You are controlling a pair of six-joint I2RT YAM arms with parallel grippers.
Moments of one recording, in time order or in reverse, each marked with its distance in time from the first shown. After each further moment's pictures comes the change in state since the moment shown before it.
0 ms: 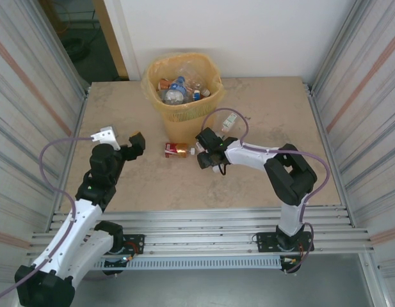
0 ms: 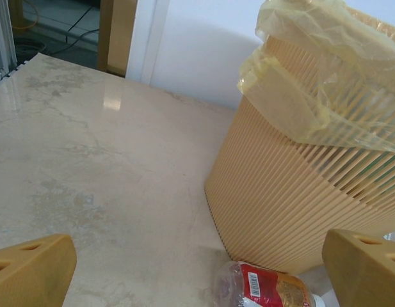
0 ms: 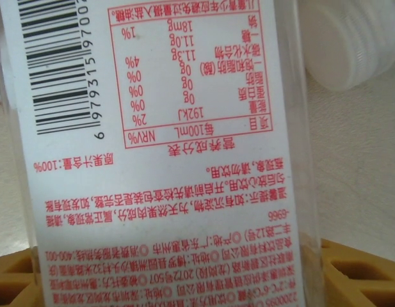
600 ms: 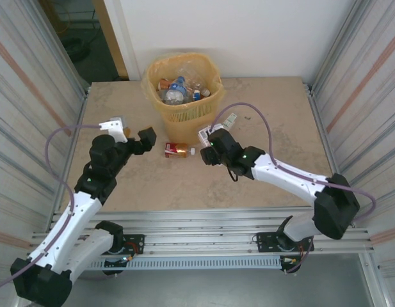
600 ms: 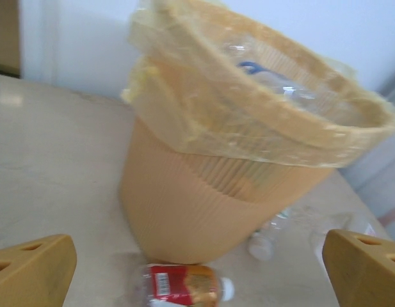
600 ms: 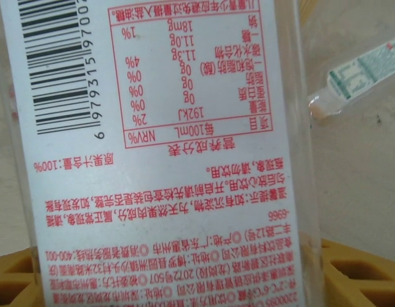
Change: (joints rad) left arm -0.071 0.079 0.145 -0.001 0.217 -0.018; right arm 0.077 -0.437 -0.171 0.091 0.103 -0.034
